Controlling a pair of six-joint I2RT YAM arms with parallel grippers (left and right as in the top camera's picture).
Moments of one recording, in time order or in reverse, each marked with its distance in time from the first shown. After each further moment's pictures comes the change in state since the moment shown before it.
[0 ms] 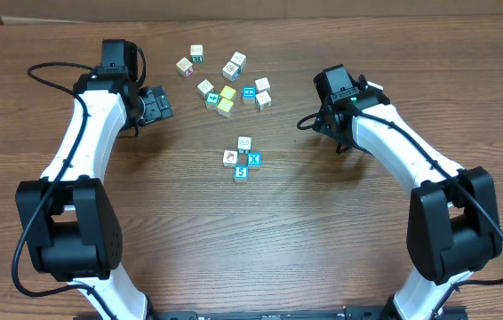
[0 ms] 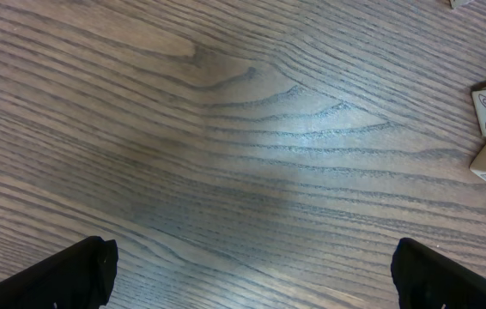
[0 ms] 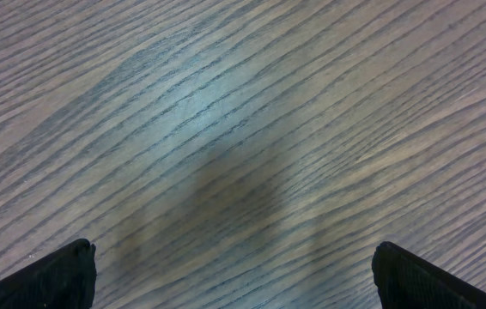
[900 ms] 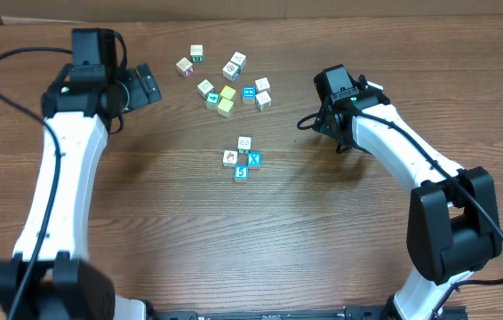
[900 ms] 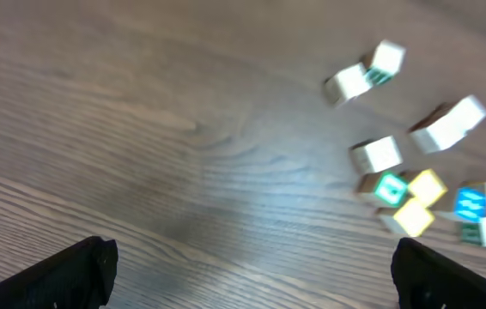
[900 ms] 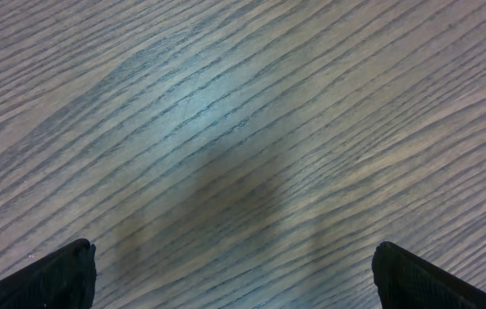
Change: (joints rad) left arm 0.000 -0.286 0.000 0.000 0.000 0.000; right arm 0.000 0.000 0.000 0.000 0.000 -0.001
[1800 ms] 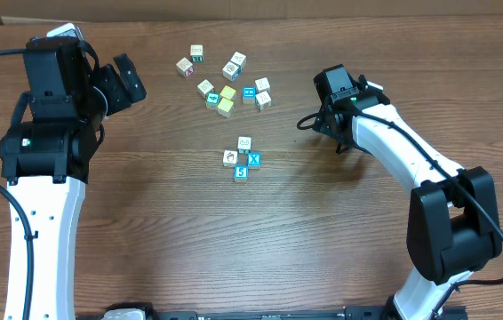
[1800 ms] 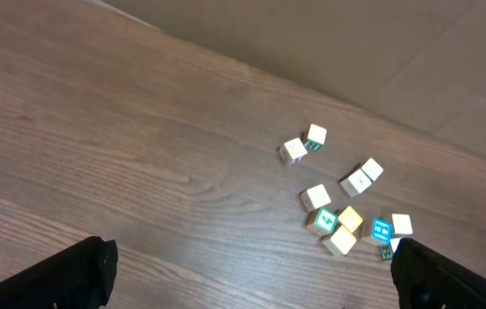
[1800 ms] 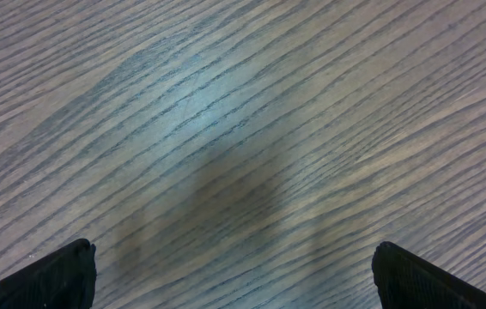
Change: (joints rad) left arm 0.000 -0.269 0.000 -0.013 0.000 0.000; right arm 0.000 0.000 0.000 0.000 0.000 0.000
